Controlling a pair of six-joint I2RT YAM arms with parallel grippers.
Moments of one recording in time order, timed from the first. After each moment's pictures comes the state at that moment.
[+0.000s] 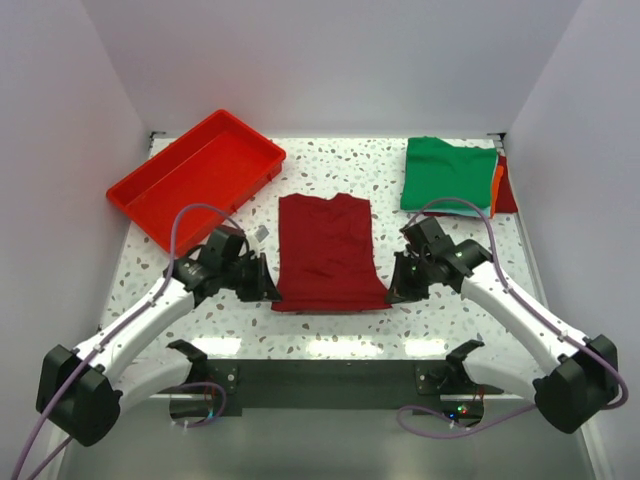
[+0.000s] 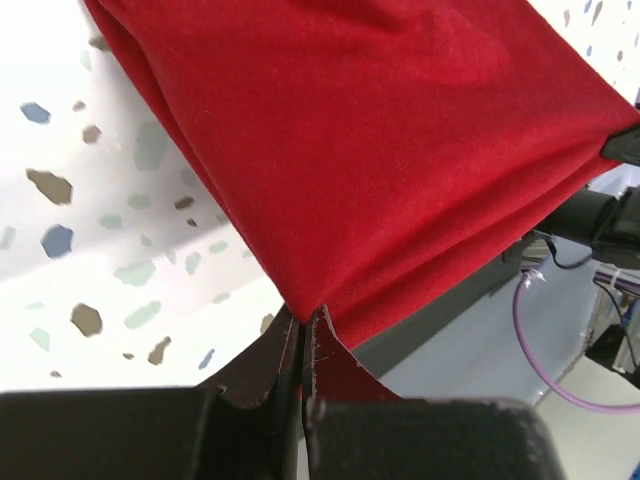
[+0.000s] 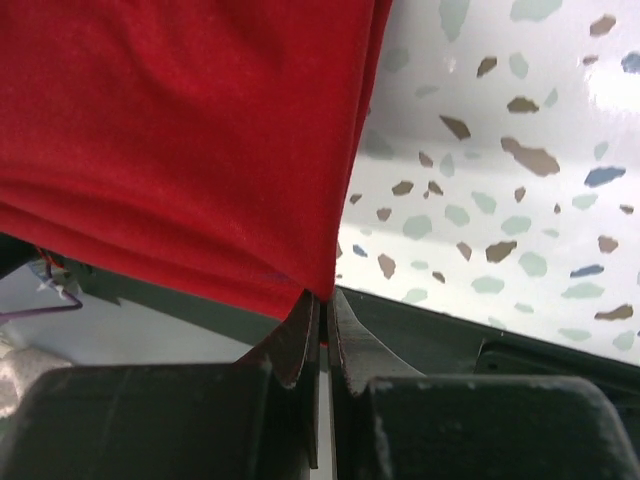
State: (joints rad) left arm -0.49 1.02 0.68 -0.60 0.41 -0.60; right arm 0.53 1.11 0.87 -0.92 -0.20 0.67
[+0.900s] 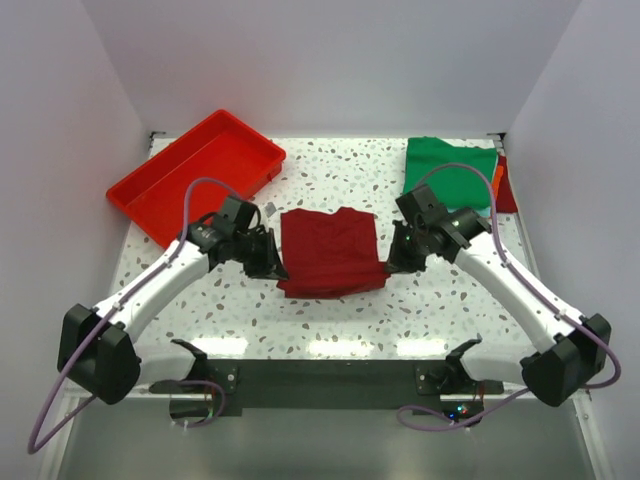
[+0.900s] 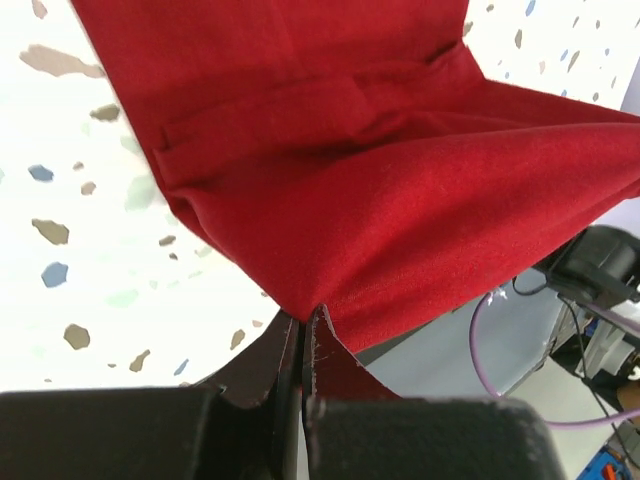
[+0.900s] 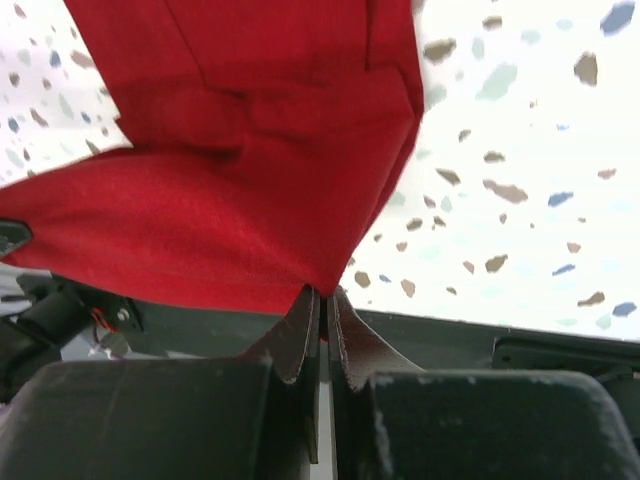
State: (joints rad) left arm -0.48 1.25 0.94 -0.72 0.42 -0.62; right arm 0.55 1.23 1.18 -1.07 -0.04 0.77
